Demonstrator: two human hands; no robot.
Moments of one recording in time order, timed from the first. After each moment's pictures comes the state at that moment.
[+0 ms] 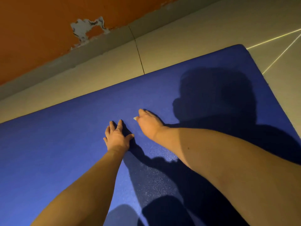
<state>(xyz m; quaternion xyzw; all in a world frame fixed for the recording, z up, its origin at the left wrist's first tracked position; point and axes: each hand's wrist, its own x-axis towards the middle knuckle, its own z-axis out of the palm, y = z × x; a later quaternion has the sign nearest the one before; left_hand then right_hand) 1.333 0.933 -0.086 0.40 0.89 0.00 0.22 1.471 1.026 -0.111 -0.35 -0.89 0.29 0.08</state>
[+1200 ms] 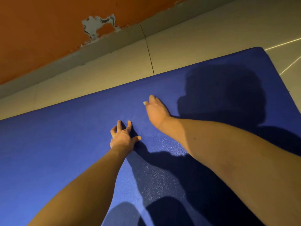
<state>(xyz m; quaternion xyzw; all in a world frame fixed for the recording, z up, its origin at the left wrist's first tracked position) 1.326 0.947 -0.072 0.42 0.86 -0.16 0.25 1.451 1.077 -0.107 -0.43 -0.87 0.21 0.10</state>
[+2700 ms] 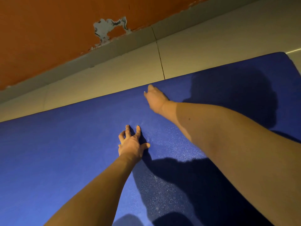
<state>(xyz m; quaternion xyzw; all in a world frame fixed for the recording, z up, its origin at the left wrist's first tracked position) 1.323 0.945 -0.077 0.43 0.85 -0.15 0.25 1.400 1.145 -0.099 -0.38 -0.88 0.27 0.08</state>
